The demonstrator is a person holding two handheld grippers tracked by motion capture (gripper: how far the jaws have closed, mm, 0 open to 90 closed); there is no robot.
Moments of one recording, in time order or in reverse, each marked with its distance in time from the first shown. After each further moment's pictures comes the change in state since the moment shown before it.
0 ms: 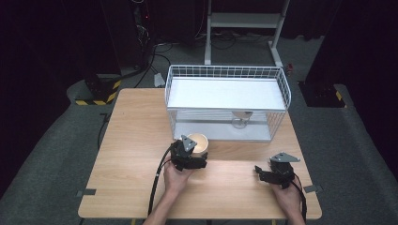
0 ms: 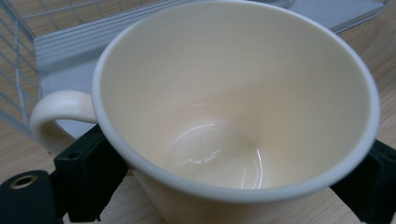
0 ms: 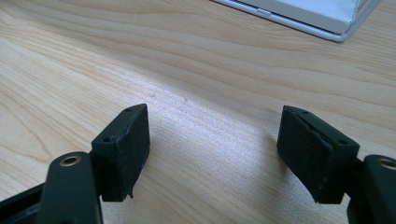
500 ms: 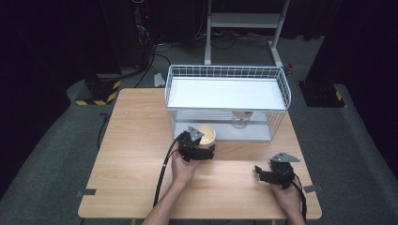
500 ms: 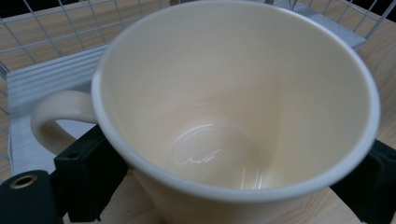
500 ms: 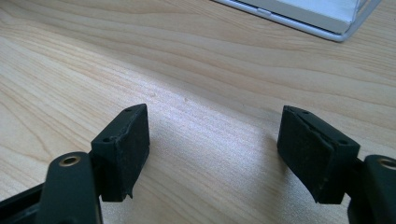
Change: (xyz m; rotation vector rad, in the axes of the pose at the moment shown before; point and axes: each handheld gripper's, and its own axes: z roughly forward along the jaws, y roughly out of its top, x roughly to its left) left arm -0.004 0.029 0.020 -0.027 -0.021 0.002; right arm 0.000 0.000 0.000 -0.003 0.000 -0.005
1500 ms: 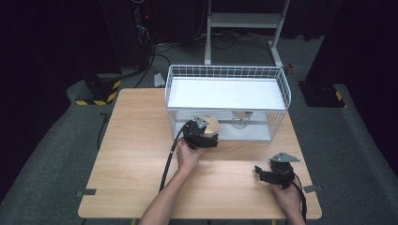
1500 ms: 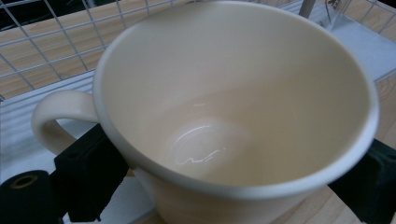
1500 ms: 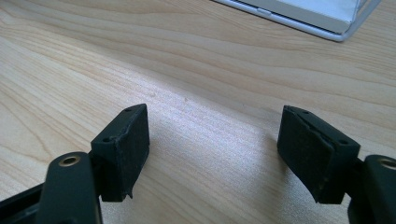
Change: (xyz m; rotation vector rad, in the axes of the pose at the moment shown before) left arm 0.012 0.023 0.040 0.029 0.034 0.004; right arm 0.000 0.000 0.000 0.002 0.001 0.002
